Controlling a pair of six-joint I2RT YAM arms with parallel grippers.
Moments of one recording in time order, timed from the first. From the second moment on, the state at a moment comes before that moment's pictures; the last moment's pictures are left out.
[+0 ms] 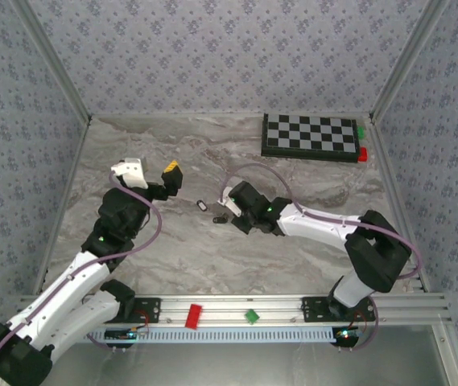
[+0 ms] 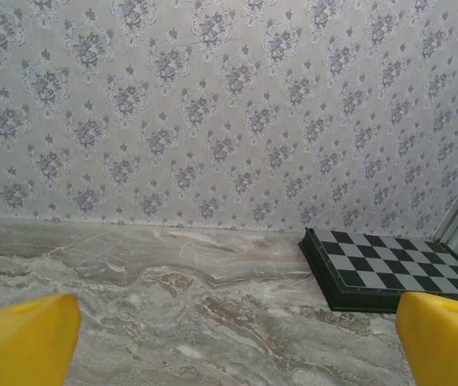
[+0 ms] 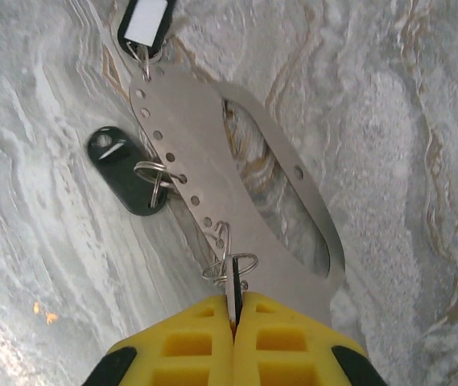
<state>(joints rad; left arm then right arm) -0.55 0.76 0.59 0.18 -0.28 -0.26 0.87 1.56 0.94 -0.34 0.21 -0.19</state>
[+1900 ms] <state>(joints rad) -0.53 0.78 0.59 0.18 -0.27 -0.29 1.03 1.63 0.99 -0.75 0.23 0.12</state>
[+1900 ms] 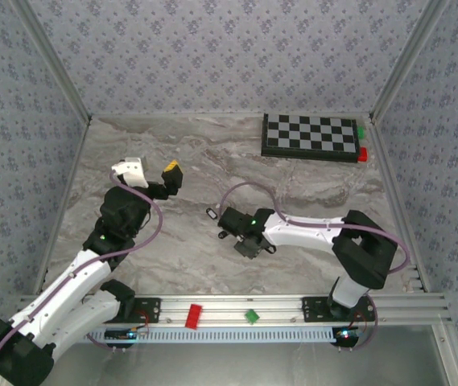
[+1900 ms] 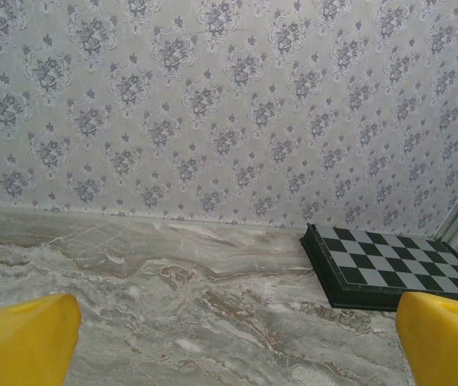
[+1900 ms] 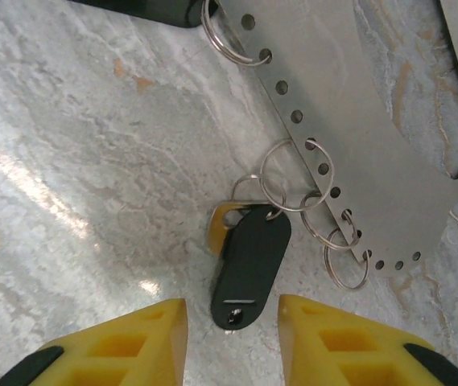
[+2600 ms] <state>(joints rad) -0.53 0.99 0.64 0.10 -0.27 -0.32 0.67 0.99 0.72 -0.47 0.28 0.14</state>
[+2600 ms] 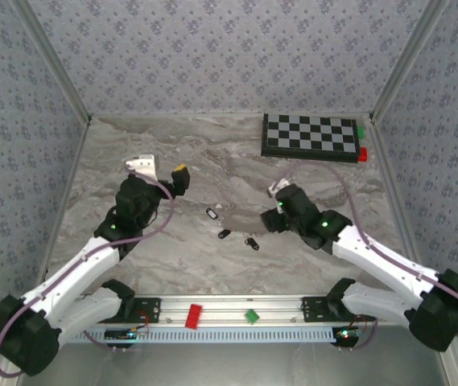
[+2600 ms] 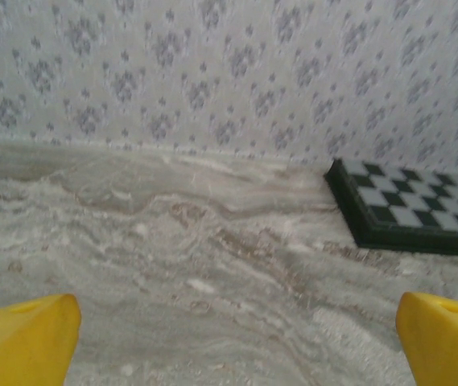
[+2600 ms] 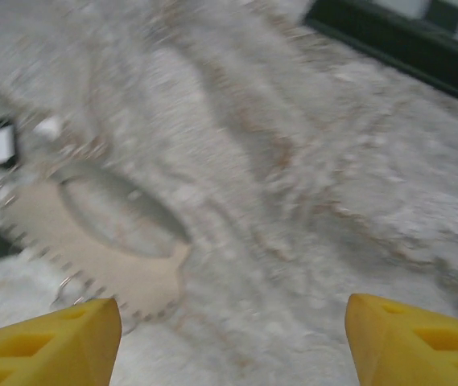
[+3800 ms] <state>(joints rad) -0.10 1.46 0.56 0.23 -0.44 -0.15 0.01 1.45 0.22 0.87 0.27 0.02</state>
